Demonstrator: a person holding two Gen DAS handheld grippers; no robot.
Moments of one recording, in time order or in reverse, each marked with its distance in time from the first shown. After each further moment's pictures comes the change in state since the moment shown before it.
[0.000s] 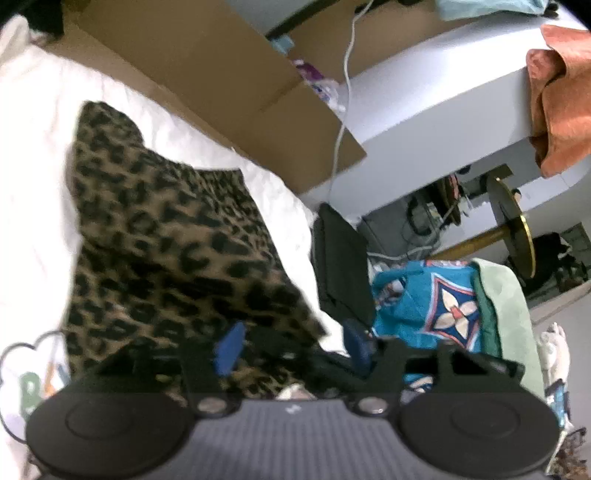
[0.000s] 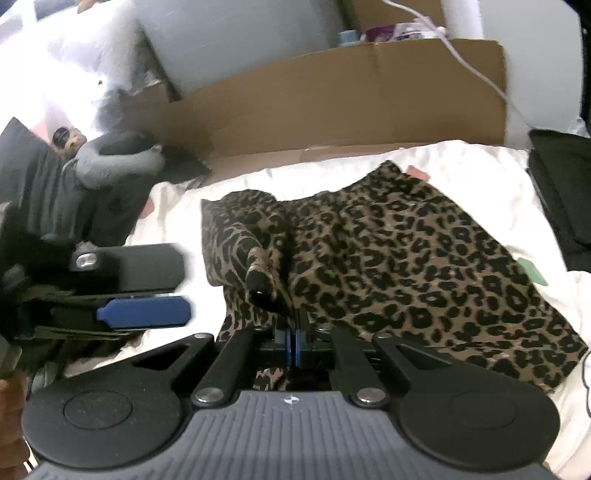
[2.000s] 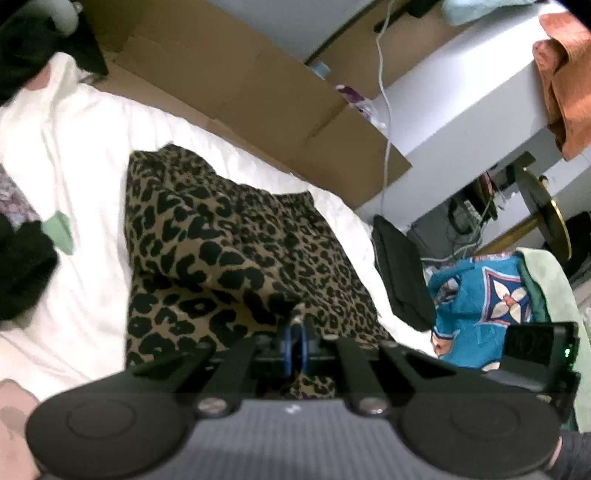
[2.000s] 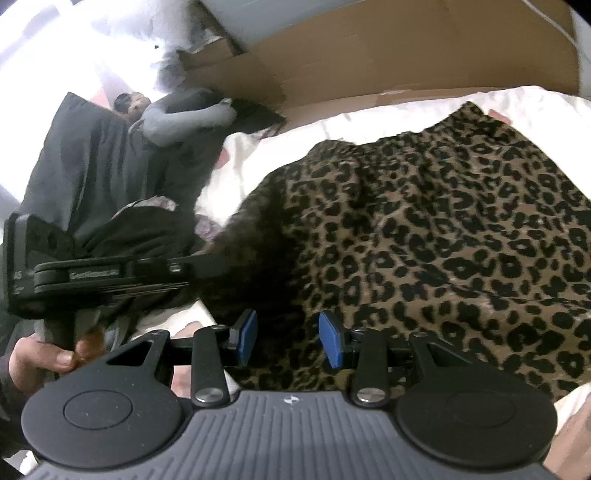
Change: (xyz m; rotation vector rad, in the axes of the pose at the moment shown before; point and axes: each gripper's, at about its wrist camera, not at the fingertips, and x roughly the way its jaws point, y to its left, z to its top) left arm -0.023 0.039 -0.017 0.072 -0.085 0.143; right arm 0.012 0.021 -0.018 -0.008 0.185 0.287
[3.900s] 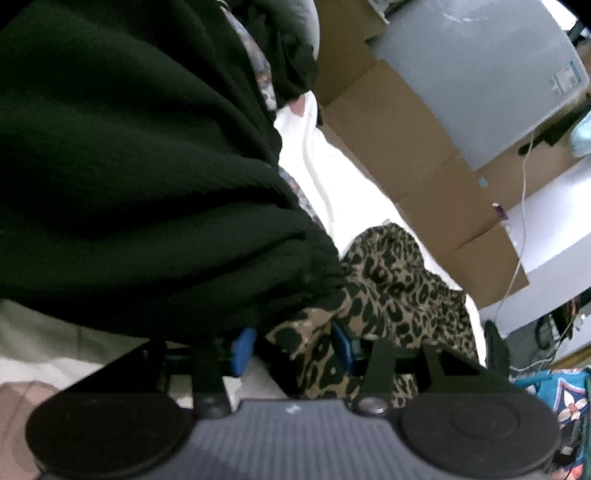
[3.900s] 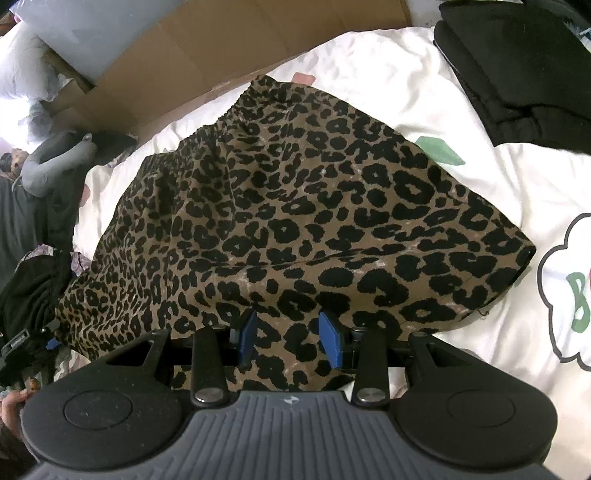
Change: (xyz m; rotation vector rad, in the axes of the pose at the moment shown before) left arm -0.095 0.202 -0.029 -0.304 -0.263 0.240; right arm -0.035 -0.153 -0.018 0.273 0.014 -0.263
